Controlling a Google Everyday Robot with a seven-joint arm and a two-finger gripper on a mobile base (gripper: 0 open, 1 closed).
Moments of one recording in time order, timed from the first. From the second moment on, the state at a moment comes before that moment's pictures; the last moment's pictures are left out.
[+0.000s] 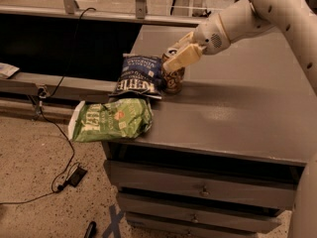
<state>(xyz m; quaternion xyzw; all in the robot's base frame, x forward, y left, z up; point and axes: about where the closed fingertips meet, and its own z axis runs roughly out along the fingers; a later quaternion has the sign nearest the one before) 0.648 -0.062 0.913 -0.55 0.70 0.31 0.34</state>
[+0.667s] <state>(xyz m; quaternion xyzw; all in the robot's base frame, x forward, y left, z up) 0.645 -0.069 0.912 -0.53 0.68 0.34 0.36</state>
